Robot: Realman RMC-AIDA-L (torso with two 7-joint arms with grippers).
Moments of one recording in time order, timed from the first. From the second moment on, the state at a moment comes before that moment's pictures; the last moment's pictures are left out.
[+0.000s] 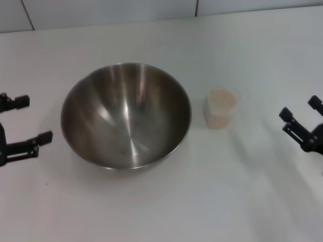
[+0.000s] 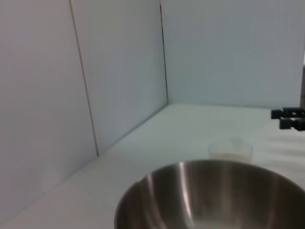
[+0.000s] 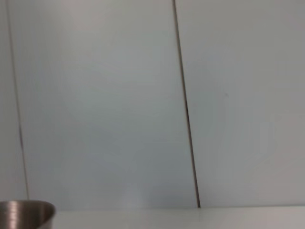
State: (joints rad) left arm -0.14 -2.06 0.91 1.21 1.77 1.61 -1.35; right arm 0.19 2.08 0.38 -0.07 -2.19 -1.53 0.45
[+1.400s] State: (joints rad) left arm -0.20 -2.07 0.92 1.20 1.90 1.60 -1.40; right arm 0.38 2.08 0.37 0.00 -2.20 -1.19 0.41
